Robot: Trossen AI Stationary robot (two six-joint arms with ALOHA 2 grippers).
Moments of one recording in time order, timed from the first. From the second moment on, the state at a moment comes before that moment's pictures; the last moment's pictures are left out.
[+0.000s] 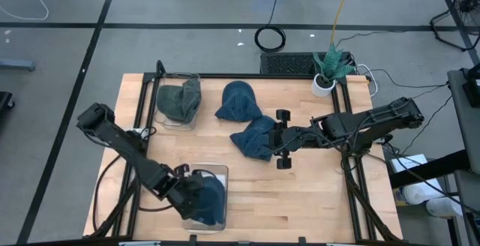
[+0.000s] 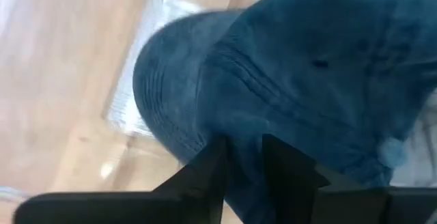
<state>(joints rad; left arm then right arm) -0.69 1.59 1.13 -0.77 -0.17 -1.00 0.27 1.40 1.37 -0.72 0.36 0.01</state>
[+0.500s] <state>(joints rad) -0.61 1.60 1.00 -0.61 -0.05 -1.00 0.27 1.40 1.37 -0.72 0.36 0.01</state>
